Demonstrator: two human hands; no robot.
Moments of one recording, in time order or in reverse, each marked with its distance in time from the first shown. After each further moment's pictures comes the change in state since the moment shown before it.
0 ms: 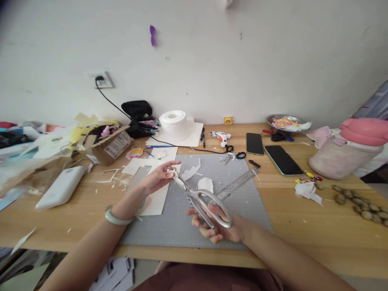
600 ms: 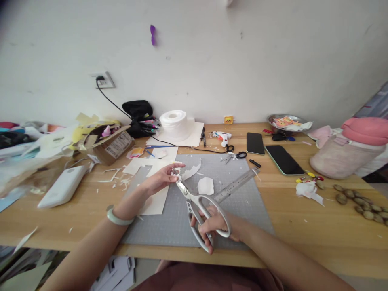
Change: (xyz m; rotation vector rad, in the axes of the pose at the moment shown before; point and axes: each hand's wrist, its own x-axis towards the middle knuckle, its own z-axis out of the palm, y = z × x) left_hand -0.002 -0.002 0.005 0.141 -0.014 -0.066; right_hand 0.006 -0.002 0.019 -0.472 0.239 0.000
